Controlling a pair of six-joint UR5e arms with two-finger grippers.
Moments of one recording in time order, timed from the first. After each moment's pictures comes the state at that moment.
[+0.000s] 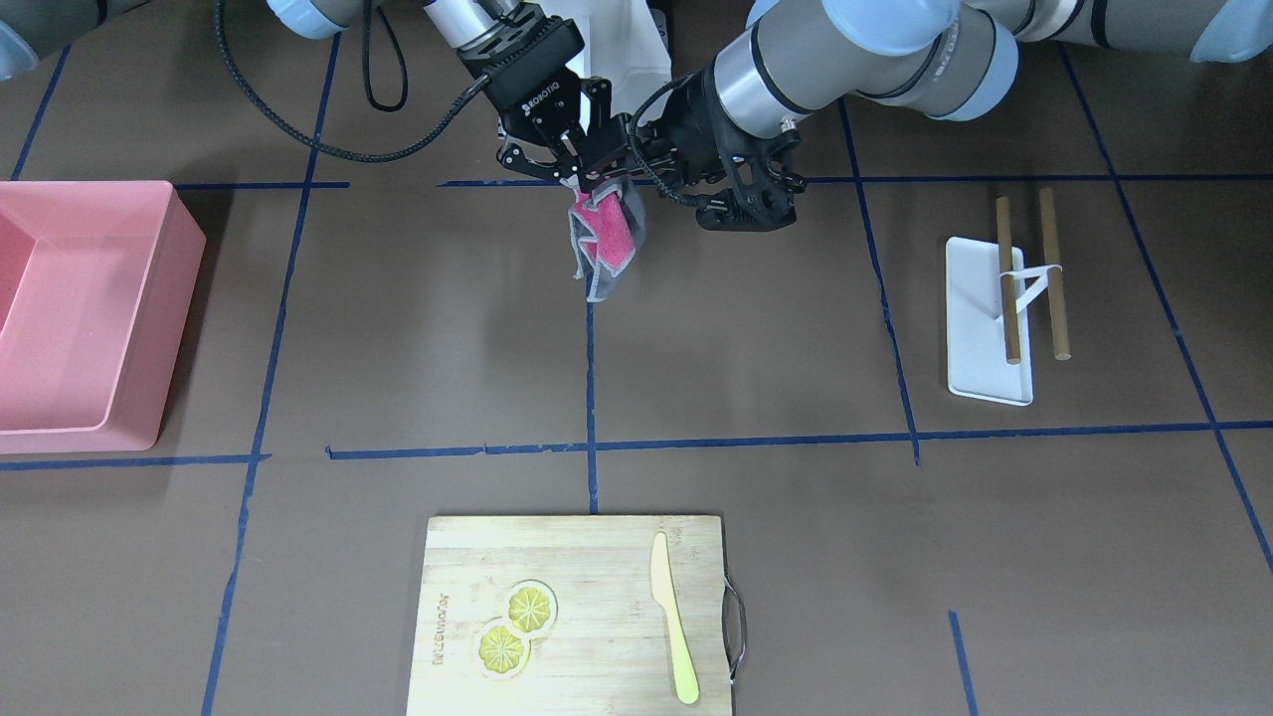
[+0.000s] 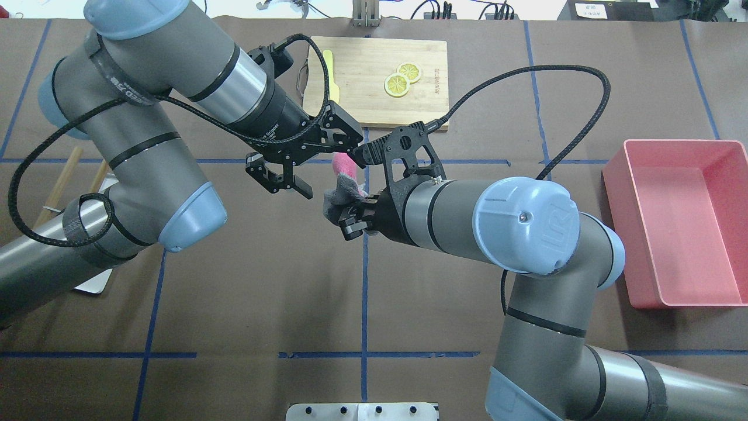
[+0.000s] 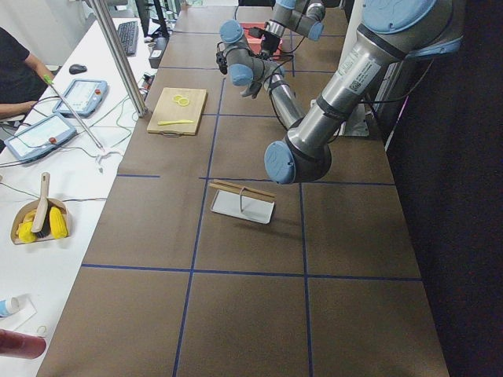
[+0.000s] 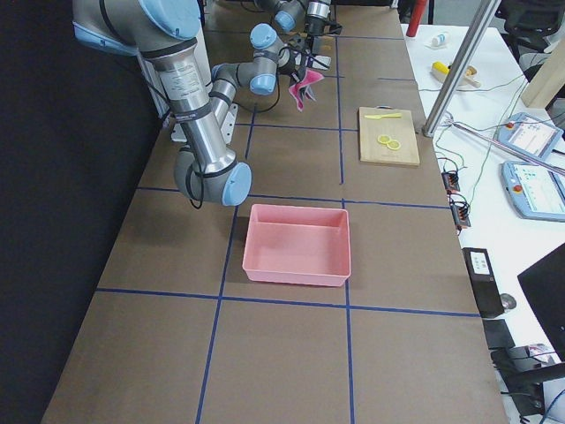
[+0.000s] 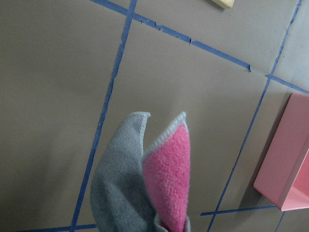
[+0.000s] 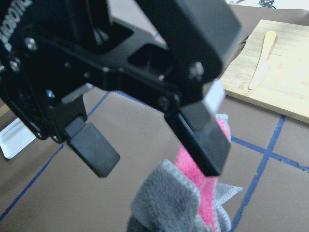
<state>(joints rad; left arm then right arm) -0.78 -2.28 -1.74 -1.94 -2.47 -1.65 0.41 -1.01 1.99 -1.19 1.59 0.86</state>
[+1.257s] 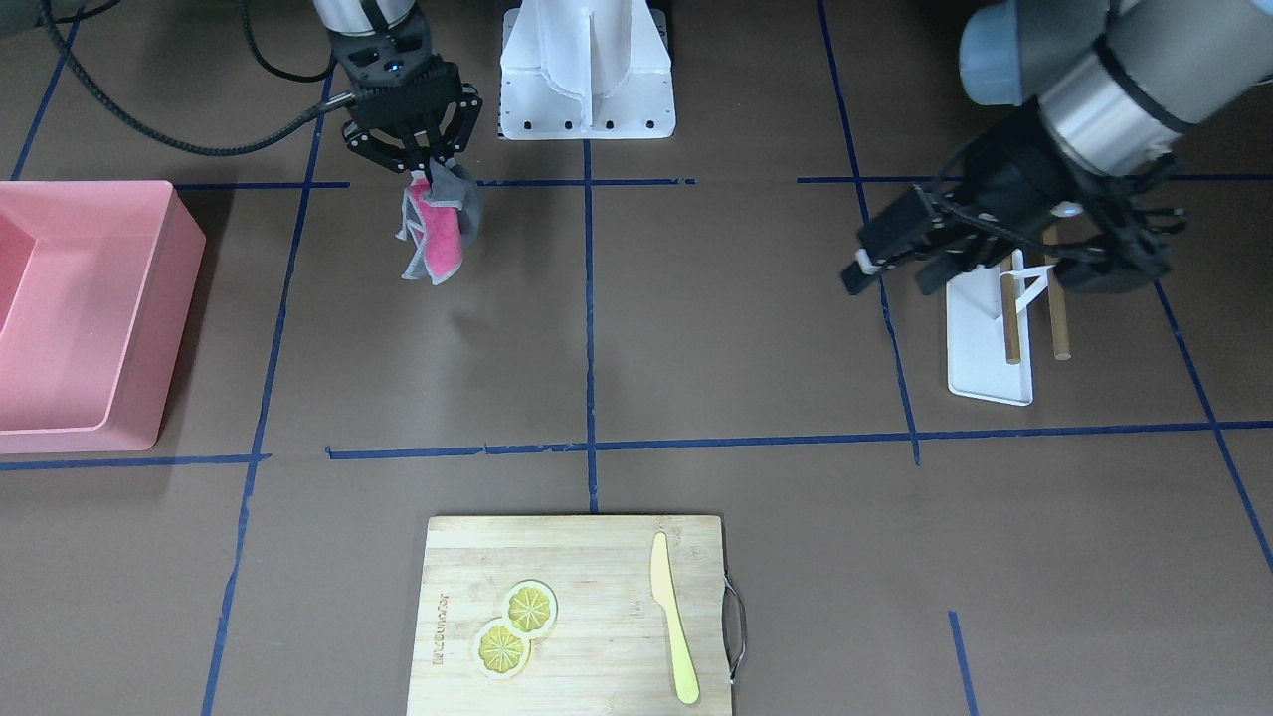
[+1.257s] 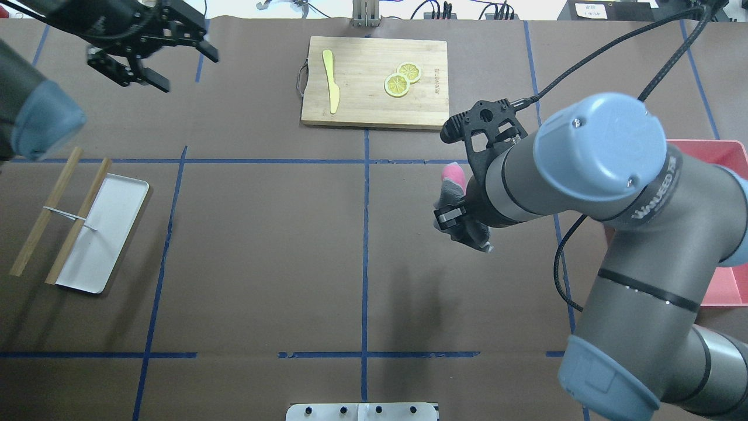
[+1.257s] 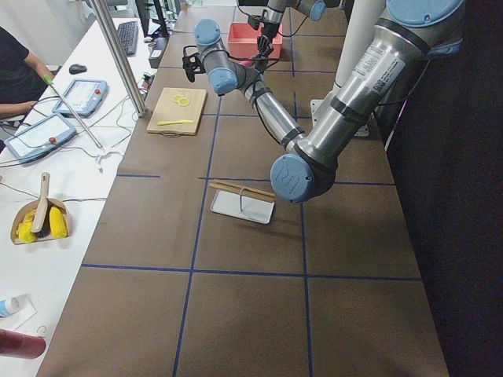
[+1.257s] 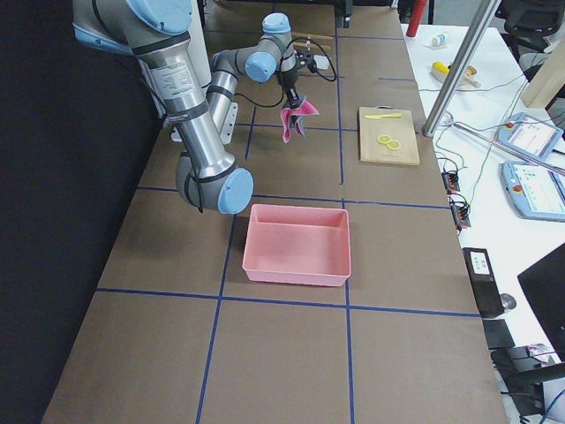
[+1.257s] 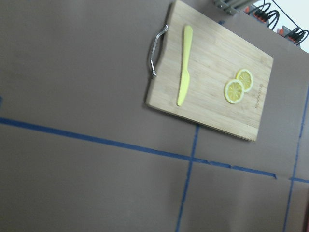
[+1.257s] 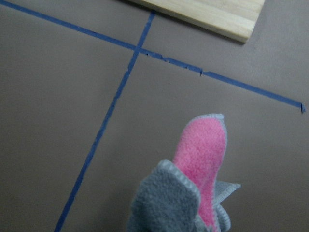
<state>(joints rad) -1.12 -2.08 -1.80 -1.80 -2.46 -1.22 0.58 -1.06 2.17 -1.85 1.89 0.83</state>
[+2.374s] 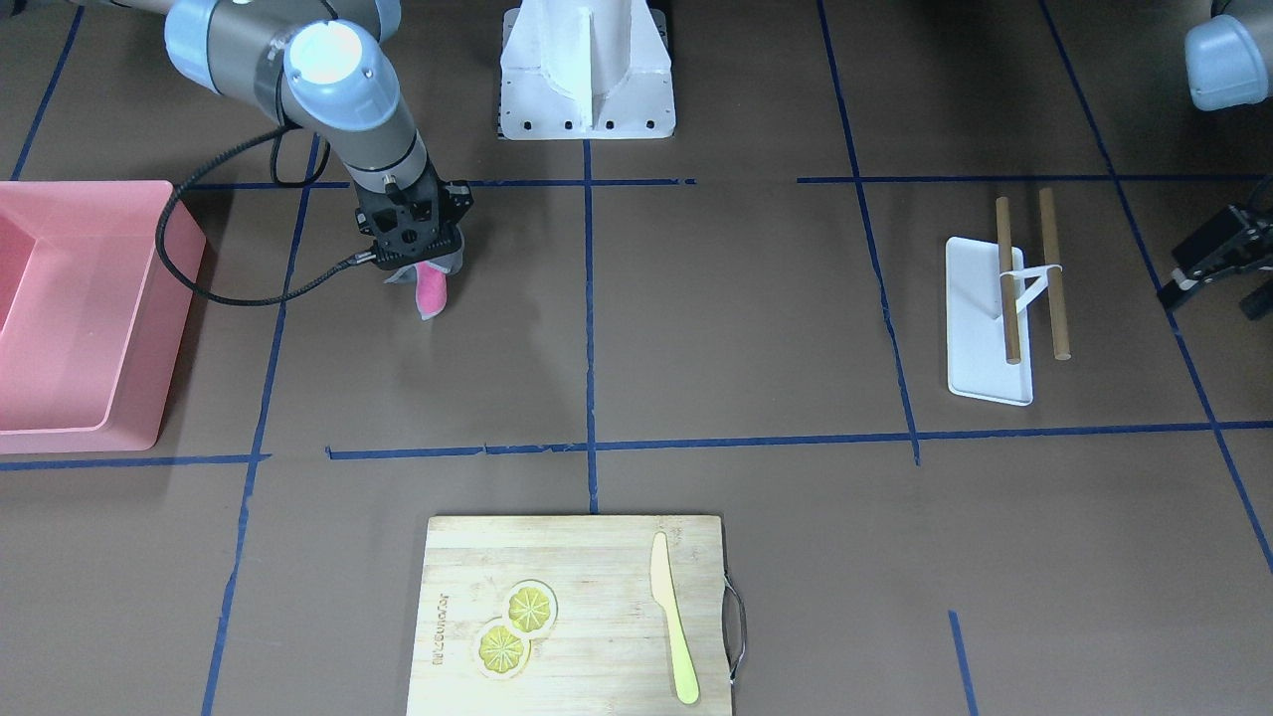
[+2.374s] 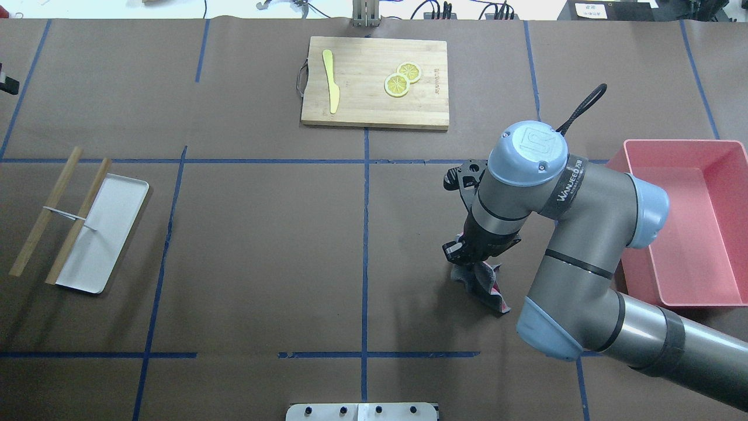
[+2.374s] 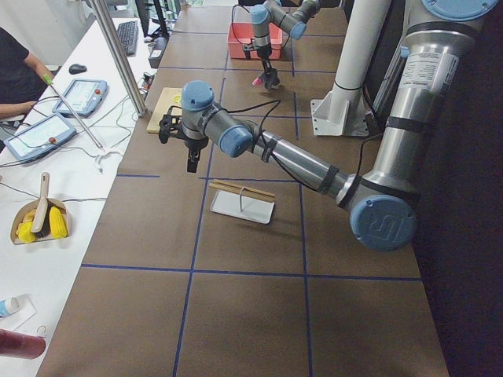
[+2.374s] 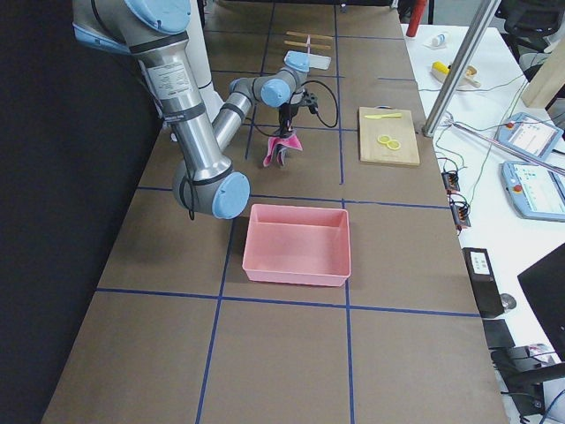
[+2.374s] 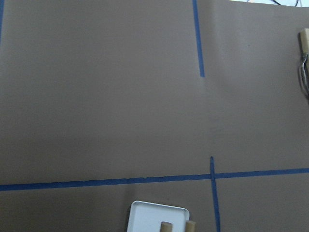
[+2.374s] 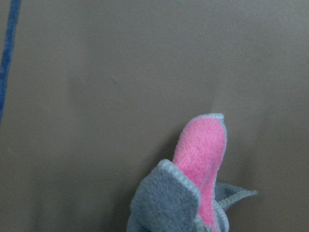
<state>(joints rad) -1.36 -1.70 -1.82 -1.80 -2.38 -0.55 0.56 -1.12 1.85 -1.69 2.11 0.84</state>
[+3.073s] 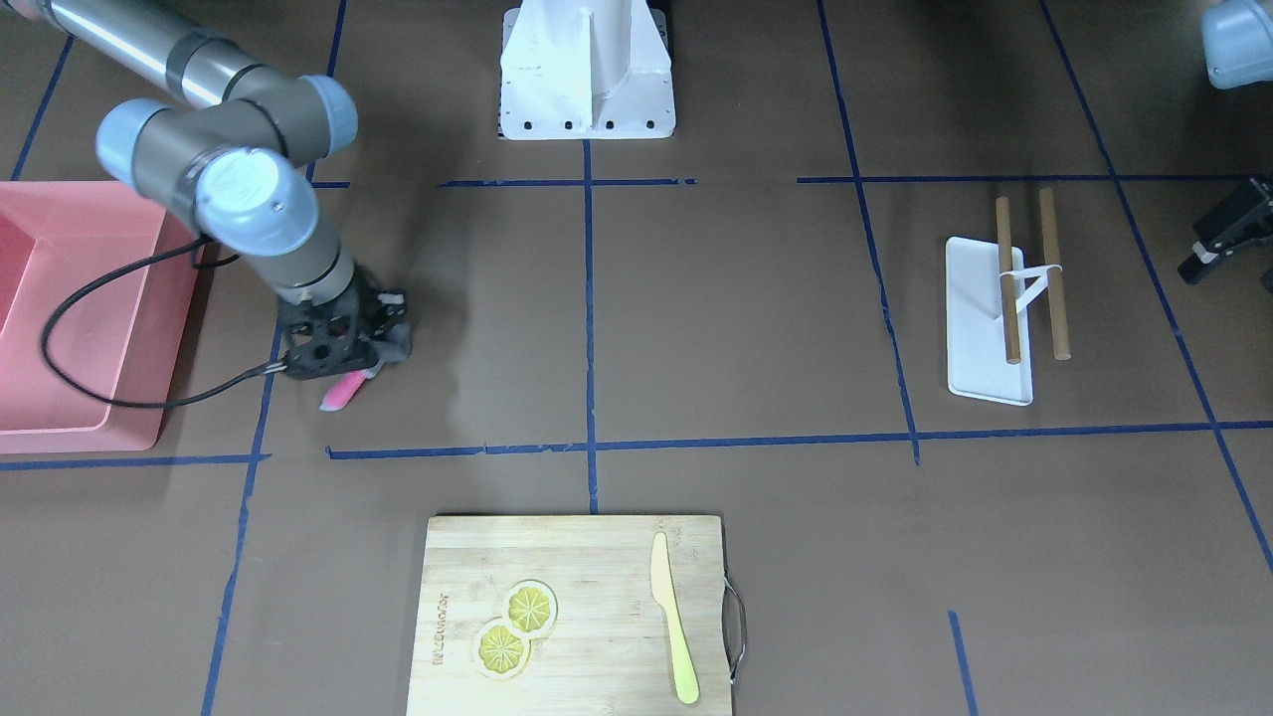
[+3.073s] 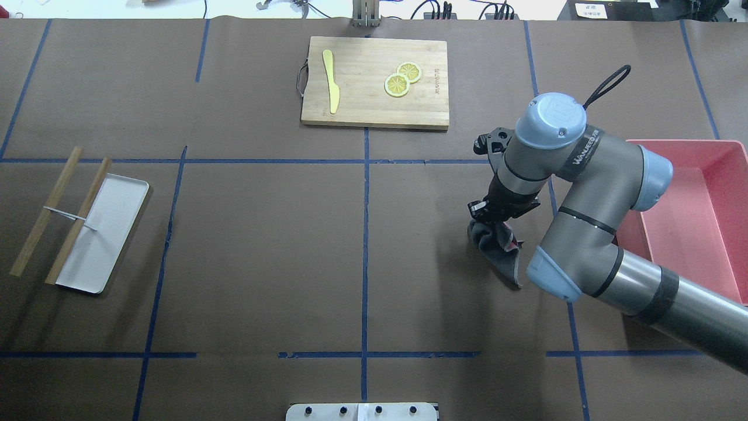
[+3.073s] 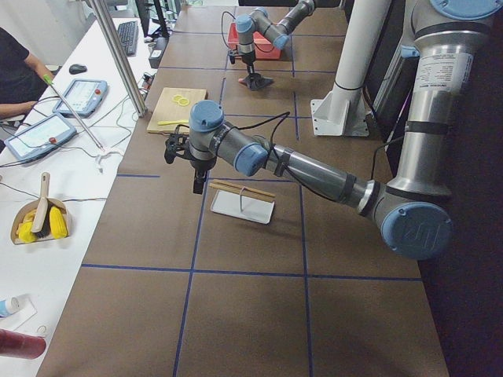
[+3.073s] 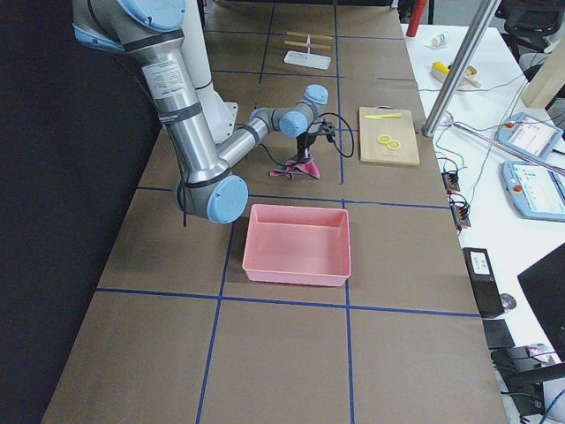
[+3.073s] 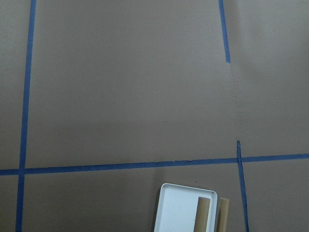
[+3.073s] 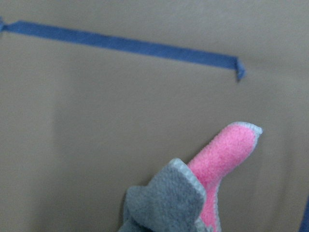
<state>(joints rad) -1.37 -1.63 -1.89 -1.80 -2.38 -0.53 0.76 -1.13 1.62 -1.53 2.12 0.78</state>
